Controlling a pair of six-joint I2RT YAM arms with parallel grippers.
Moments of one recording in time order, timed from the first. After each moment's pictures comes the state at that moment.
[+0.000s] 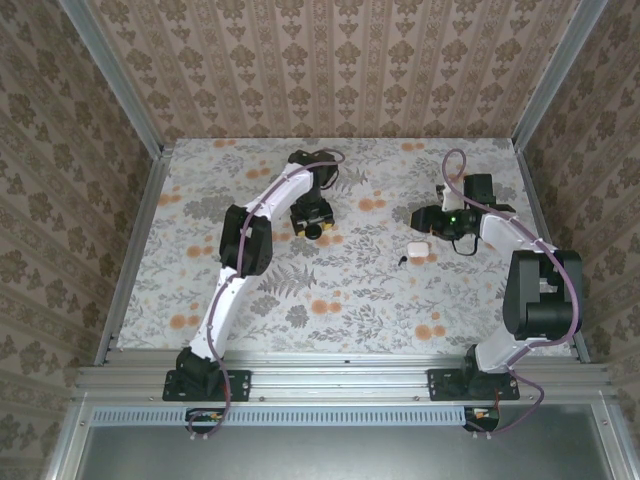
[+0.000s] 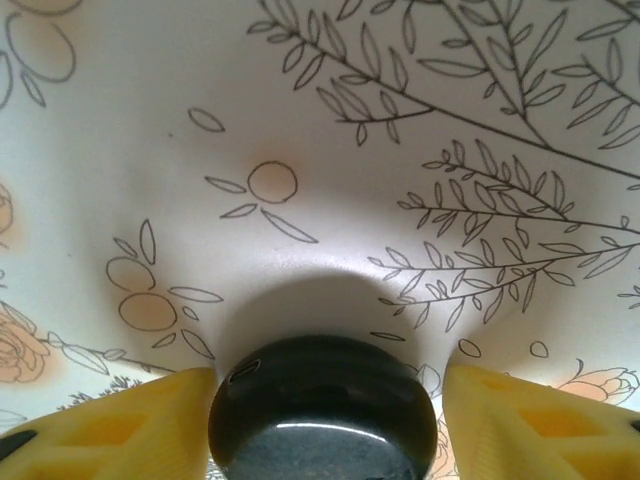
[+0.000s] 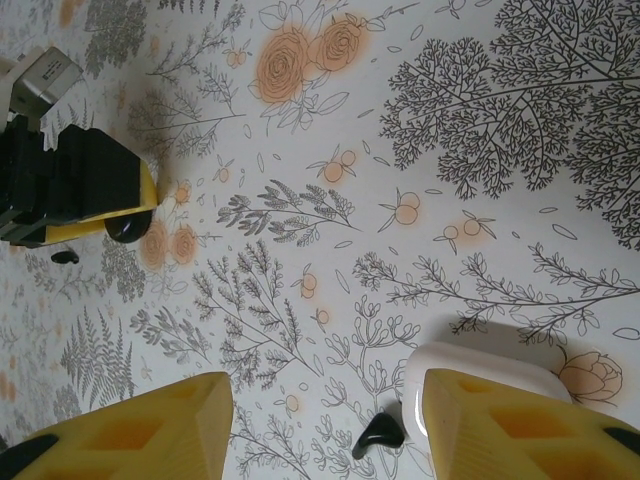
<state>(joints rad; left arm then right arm) -0.58 2.58 2.40 -1.43 0.07 -0.82 -0.08 1.61 1.01 -0.42 -0.61 0.18</state>
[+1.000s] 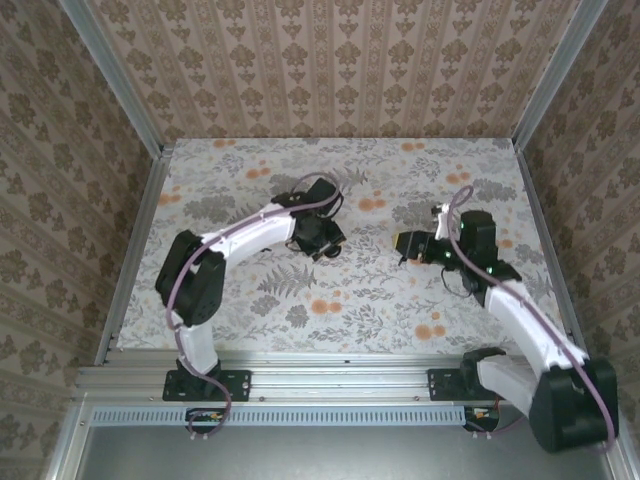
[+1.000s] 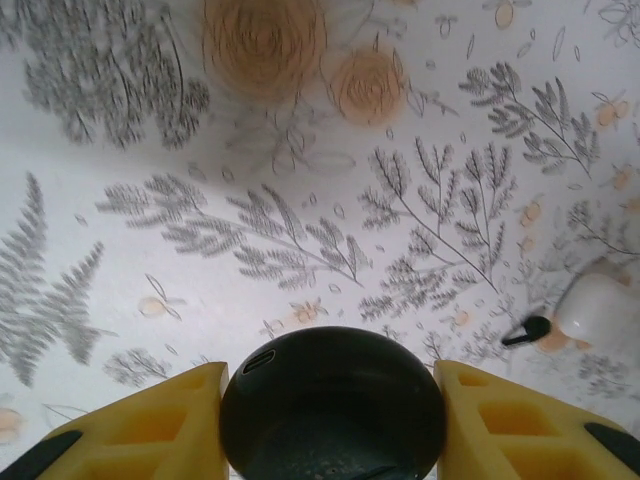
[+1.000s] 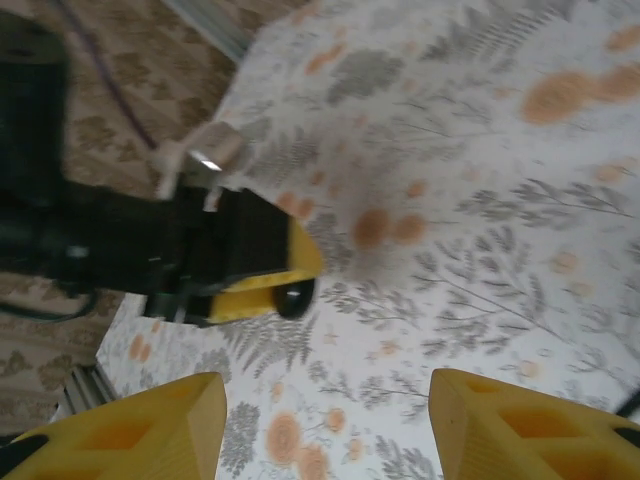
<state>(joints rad) -0.78 1.81 1.34 -0.66 0.14 -1.28 0.17 0.91 0.52 -0.04 -0.59 0.46</state>
